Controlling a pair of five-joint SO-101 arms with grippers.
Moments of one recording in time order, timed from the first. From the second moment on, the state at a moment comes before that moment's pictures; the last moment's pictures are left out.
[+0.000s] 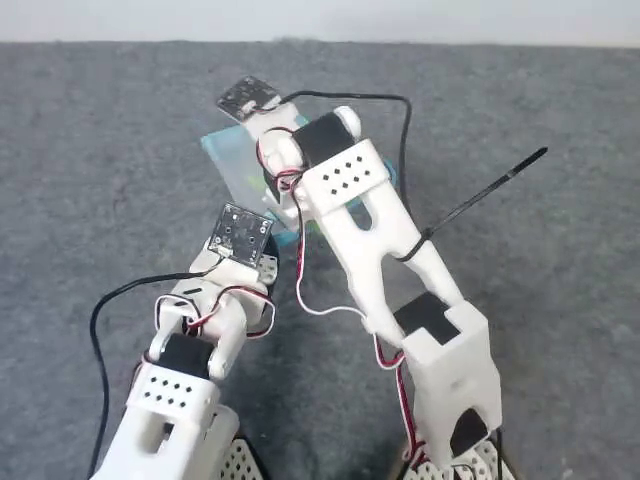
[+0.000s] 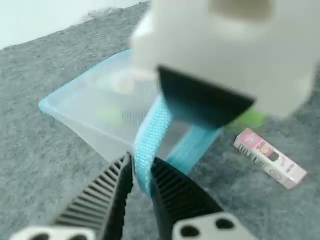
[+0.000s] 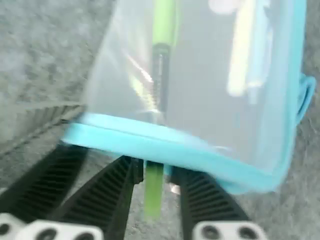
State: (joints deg) left arm 9.8 -64.8 82.2 29.8 -4.2; right arm -38.2 27.6 -45.1 100.7 12.0
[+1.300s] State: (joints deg) left arm -0.8 -64.8 82.4 29.0 -4.7; right arm -26.7 -17.8 45.5 56.4 12.8
